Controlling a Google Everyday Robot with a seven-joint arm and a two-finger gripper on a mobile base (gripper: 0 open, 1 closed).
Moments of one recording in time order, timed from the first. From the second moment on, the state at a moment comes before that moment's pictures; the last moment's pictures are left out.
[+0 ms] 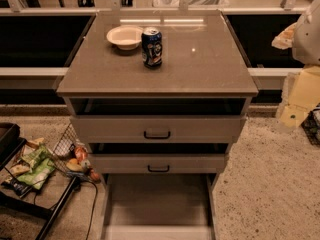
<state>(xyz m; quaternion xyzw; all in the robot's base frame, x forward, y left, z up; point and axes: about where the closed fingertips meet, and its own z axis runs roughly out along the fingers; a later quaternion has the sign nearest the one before) 0.438 -0.217 0.976 -0.60 0.78 -0.03 0.16</state>
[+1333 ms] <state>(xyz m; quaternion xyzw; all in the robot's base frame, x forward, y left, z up) 0.389 -0.251 0.883 -0.55 0.82 -0.10 0.05</state>
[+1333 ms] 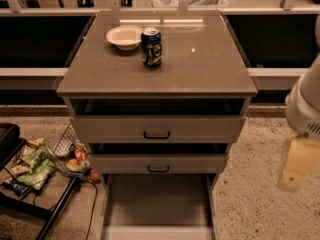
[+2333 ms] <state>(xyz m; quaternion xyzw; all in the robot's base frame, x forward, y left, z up) 0.303 -0.285 0.691 -0.49 0.87 -0.06 0.01</state>
